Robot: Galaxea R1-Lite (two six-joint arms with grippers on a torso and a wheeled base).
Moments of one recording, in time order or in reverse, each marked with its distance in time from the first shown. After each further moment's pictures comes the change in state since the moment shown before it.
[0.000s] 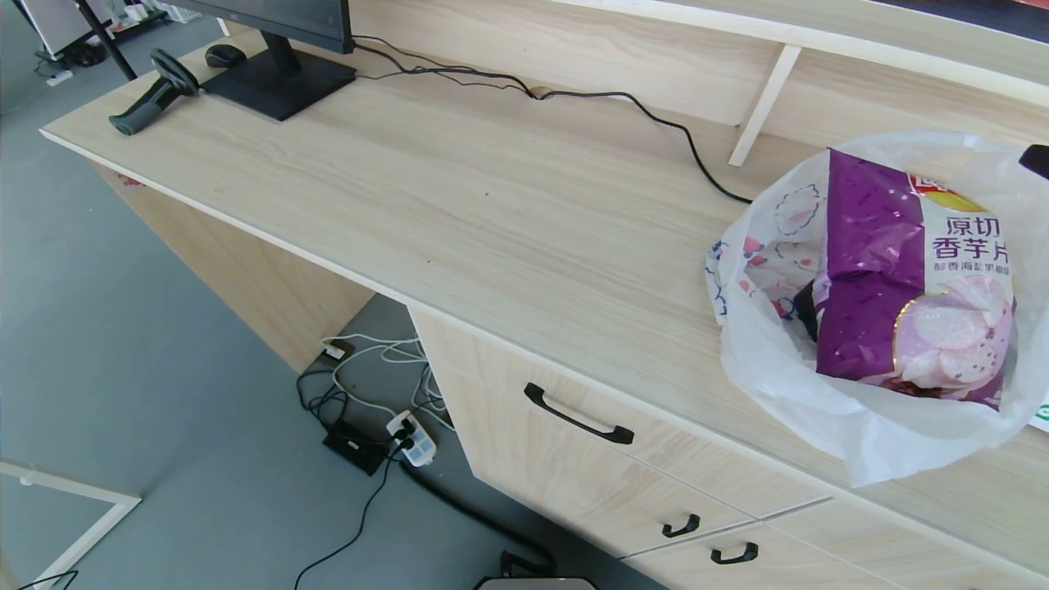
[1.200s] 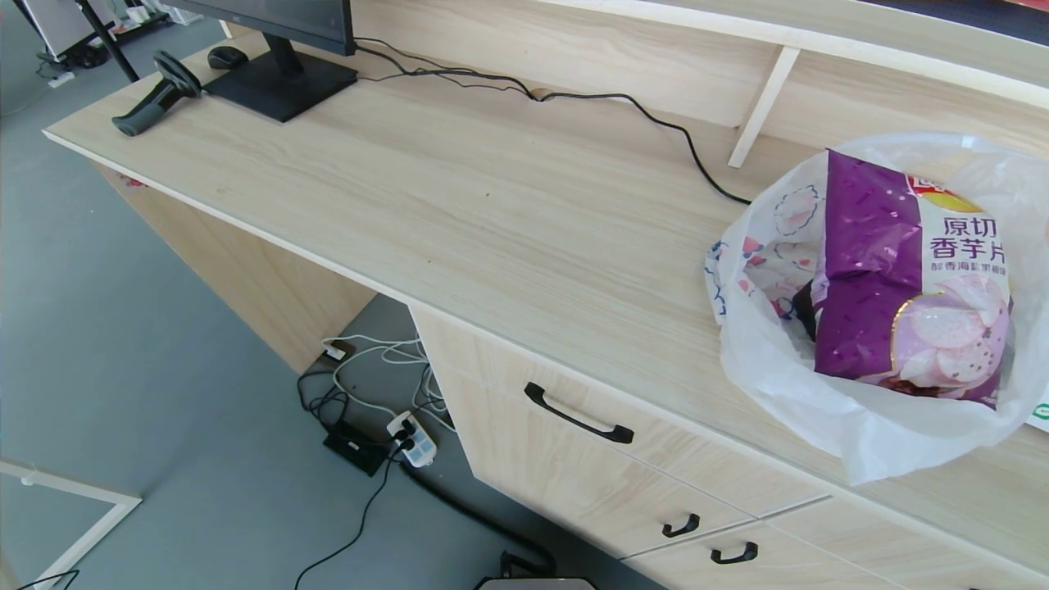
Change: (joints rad) left arm 0.000 0.000 0.000 -0.002 0.000 -0.005; right arm 0.015 -0.911 0.744 0.114 0.083 -0.075
